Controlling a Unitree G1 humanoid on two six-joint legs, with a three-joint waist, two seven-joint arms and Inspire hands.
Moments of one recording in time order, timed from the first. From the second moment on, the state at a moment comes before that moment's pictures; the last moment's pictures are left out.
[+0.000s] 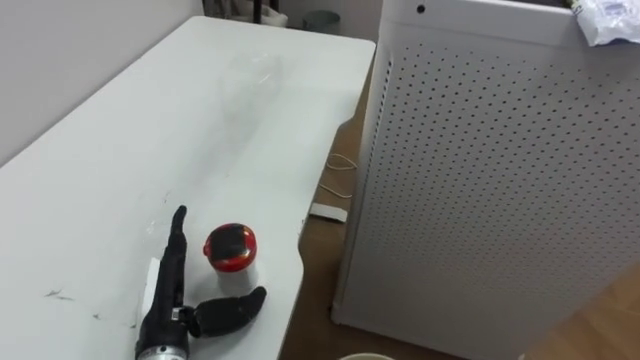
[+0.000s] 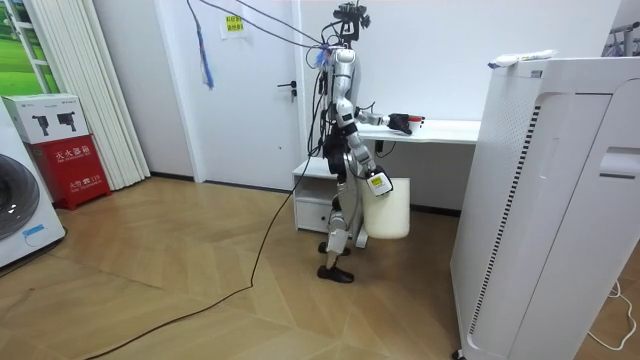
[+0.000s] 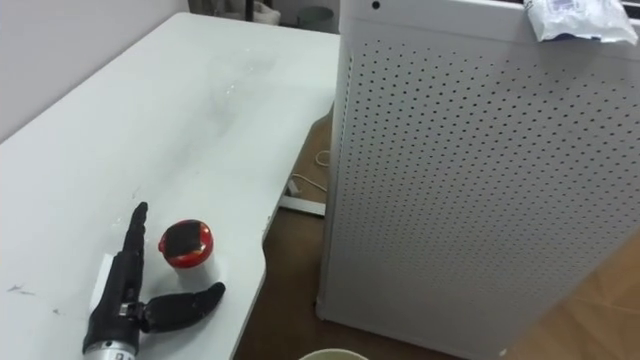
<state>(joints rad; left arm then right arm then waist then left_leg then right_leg) 0.02 0.23 -0.20 0.35 -0.03 -0.32 0.38 0.03 -0.26 0.25 1.00 0.46 -0.11 0.12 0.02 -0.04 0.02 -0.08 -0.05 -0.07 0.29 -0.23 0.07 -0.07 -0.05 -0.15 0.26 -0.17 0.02</state>
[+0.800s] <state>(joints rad) -0.03 0.22 -0.16 0.46 -0.13 -0.35 0.35 0.03 -0.26 0.25 1.00 0.45 -0.08 0.12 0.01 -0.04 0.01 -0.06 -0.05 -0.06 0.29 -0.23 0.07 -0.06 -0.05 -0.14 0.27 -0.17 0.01</state>
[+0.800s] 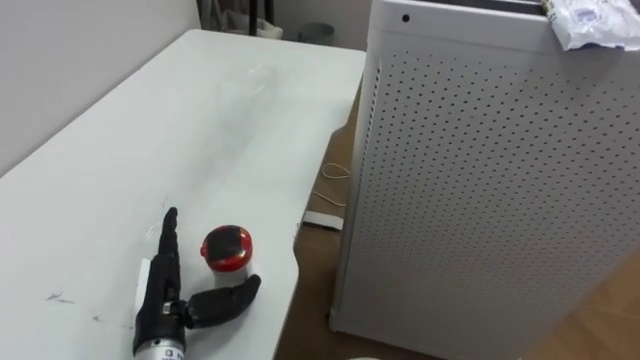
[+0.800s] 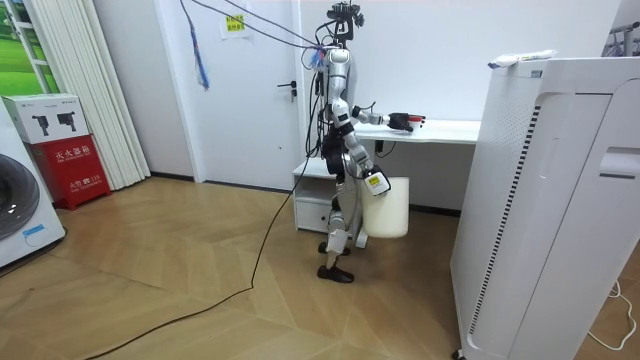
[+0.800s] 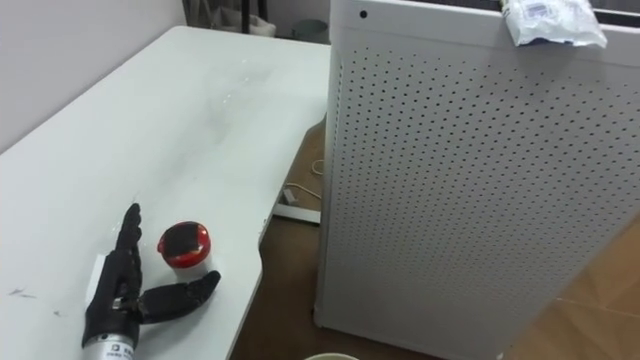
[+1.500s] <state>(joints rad) -0.10 0.19 -0.23 0.42 -0.27 -0.28 0.36 0.03 -0.23 0.26 1.01 0.45 -0.07 0.15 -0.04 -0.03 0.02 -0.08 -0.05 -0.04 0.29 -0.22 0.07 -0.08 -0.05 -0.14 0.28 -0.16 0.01</state>
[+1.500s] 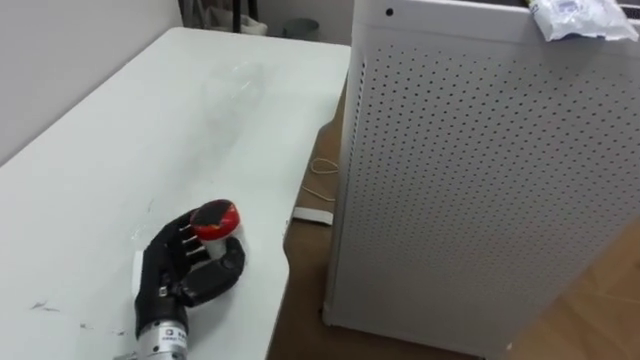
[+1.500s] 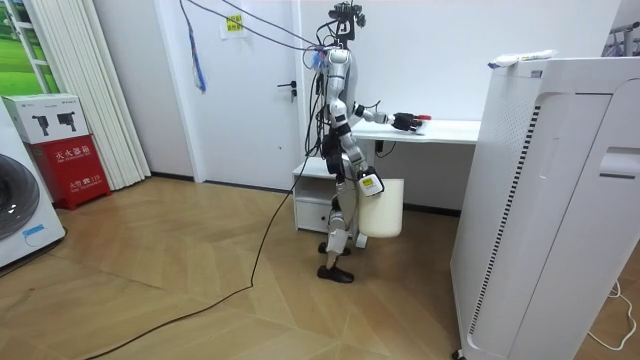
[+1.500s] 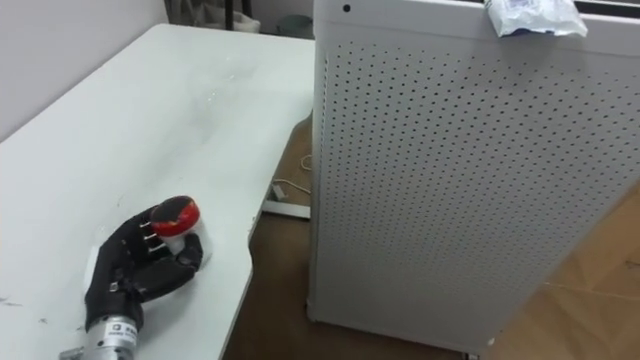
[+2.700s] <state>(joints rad) -0.11 0.23 -0.54 0.20 -0.27 -0.15 -0.06 -0.08 -0.27 0.26 0.98 0.43 -0.07 0.06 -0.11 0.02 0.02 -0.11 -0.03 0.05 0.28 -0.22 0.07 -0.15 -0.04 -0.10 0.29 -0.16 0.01</state>
